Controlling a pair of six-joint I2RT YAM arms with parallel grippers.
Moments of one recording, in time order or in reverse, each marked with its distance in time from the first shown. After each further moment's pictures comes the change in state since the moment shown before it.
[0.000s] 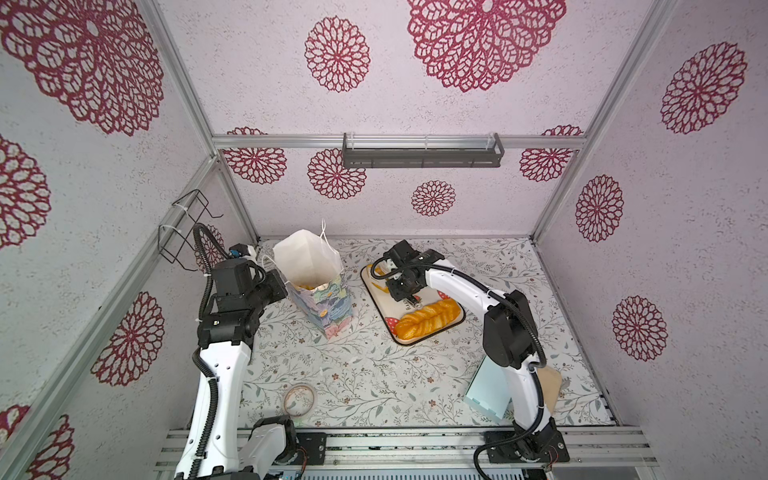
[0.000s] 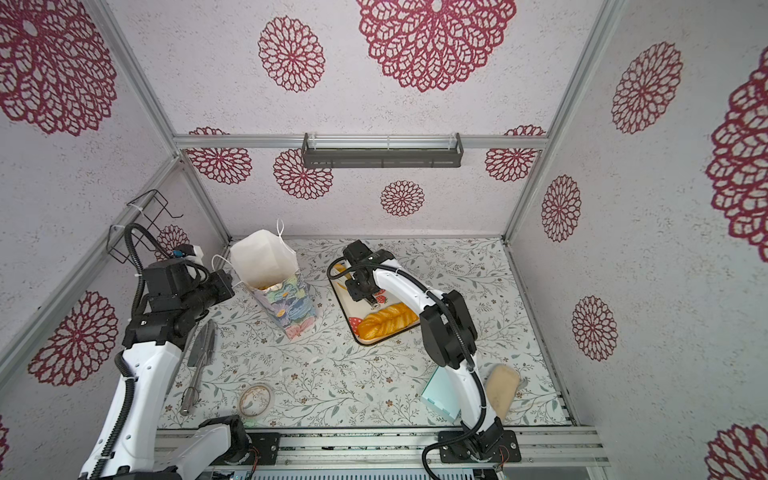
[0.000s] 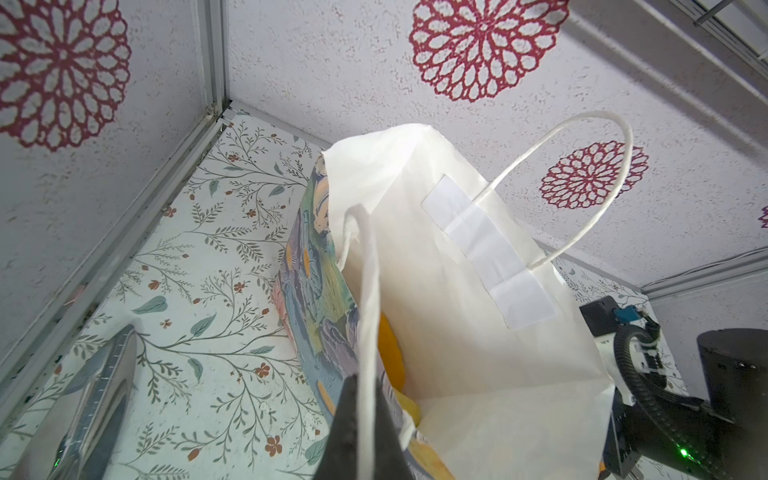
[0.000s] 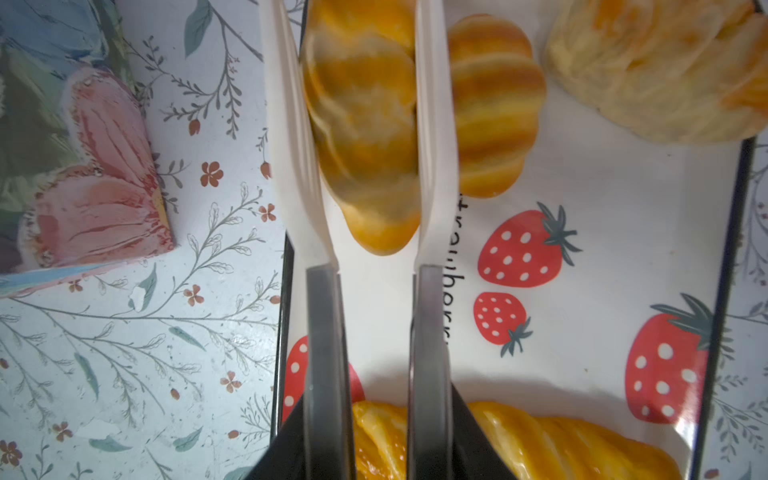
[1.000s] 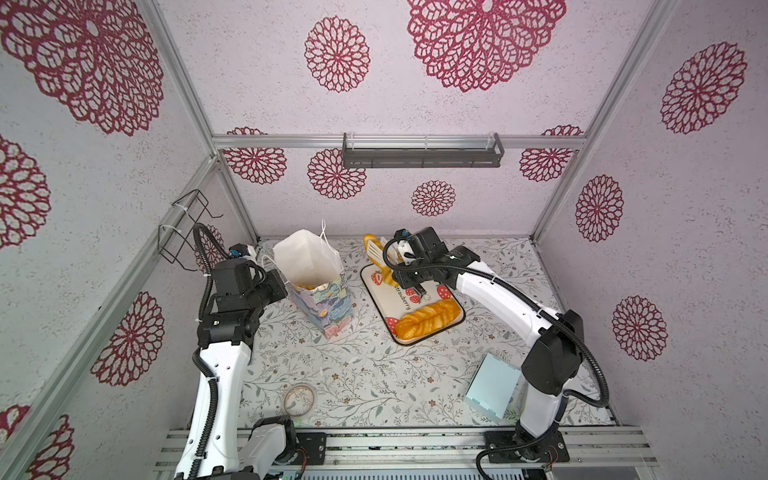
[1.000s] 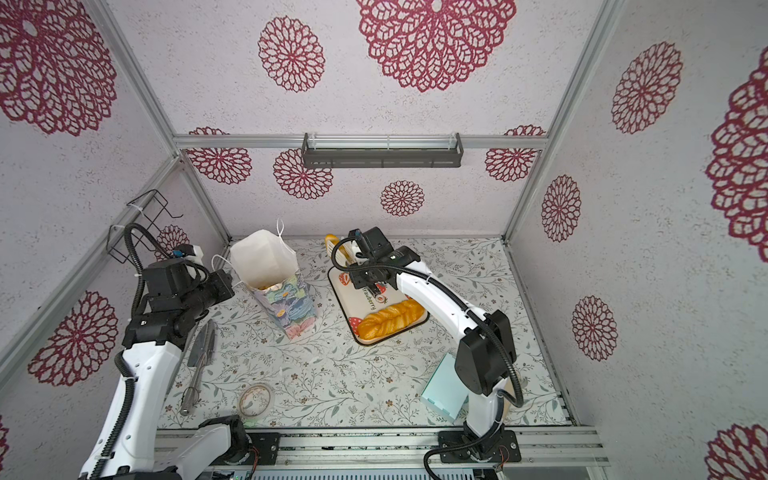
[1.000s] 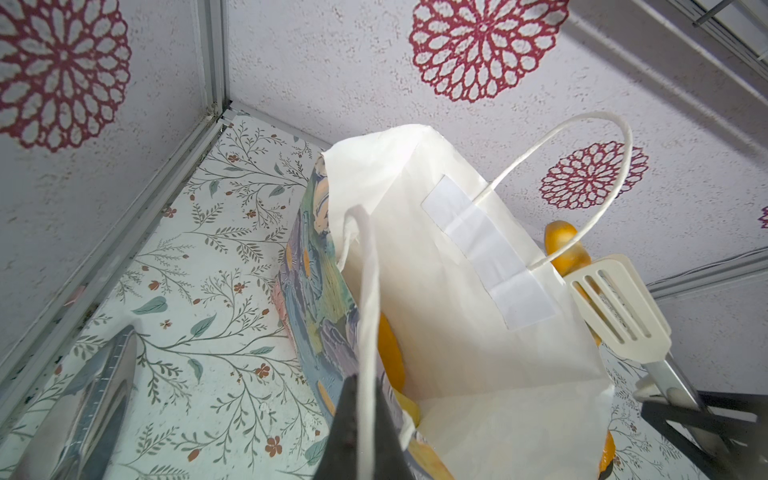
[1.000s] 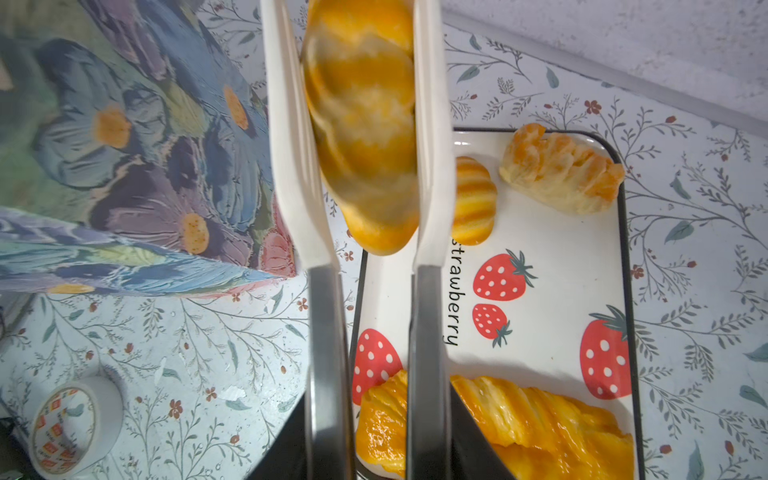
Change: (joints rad) left arm 0.000 0.000 0.000 0.001 0.000 0.000; right arm -0.001 -0.323 -0.158 0.141 -0.079 0.047
